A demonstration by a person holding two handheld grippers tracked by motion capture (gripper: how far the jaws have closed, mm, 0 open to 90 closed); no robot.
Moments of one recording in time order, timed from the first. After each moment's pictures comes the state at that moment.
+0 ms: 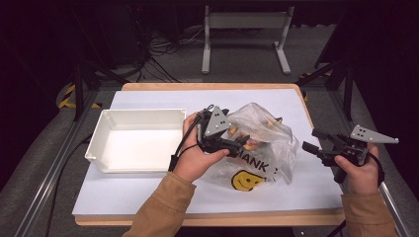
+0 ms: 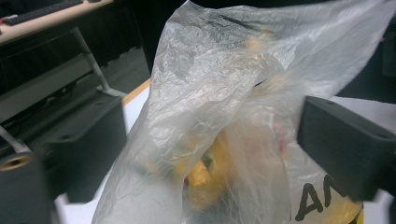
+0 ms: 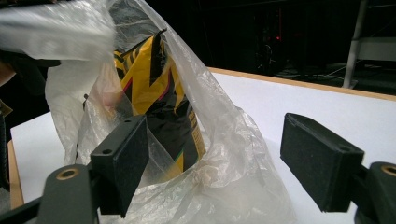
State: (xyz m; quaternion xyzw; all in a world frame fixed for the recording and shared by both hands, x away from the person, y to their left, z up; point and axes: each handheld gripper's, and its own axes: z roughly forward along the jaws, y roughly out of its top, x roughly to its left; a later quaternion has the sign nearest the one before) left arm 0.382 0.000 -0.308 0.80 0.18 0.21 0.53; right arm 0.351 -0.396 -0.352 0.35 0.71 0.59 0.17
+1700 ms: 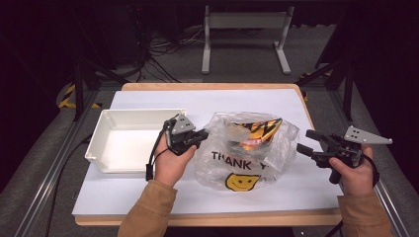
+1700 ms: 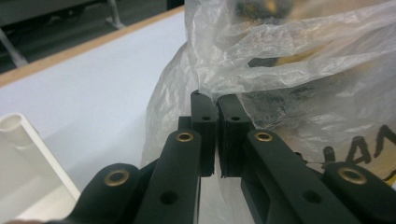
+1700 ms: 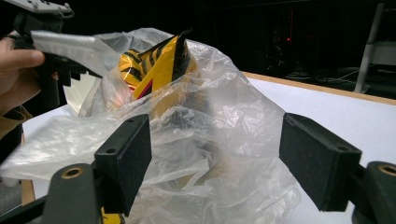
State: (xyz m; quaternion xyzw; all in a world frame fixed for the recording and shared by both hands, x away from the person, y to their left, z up) left arm 0.393 0.068 -0.355 0.81 0.31 0.15 0.48; right arm 0.348 -0.380 -0.350 0.33 0.72 0.59 0.17
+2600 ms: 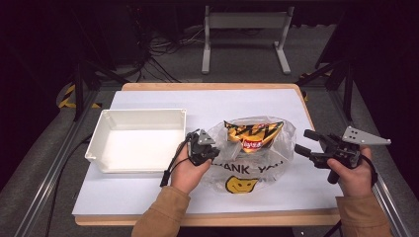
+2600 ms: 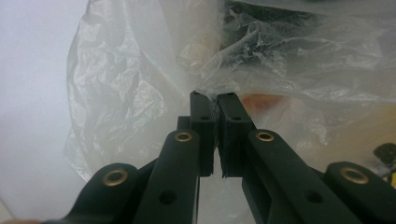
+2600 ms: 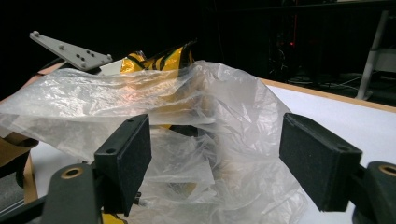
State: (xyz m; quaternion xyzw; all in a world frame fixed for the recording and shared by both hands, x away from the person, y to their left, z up) left arm 0.395 0.025 -0.406 0.86 0.31 0.11 0.39; right arm 0.345 -0.372 -0.346 0.32 0.72 0.59 0.18
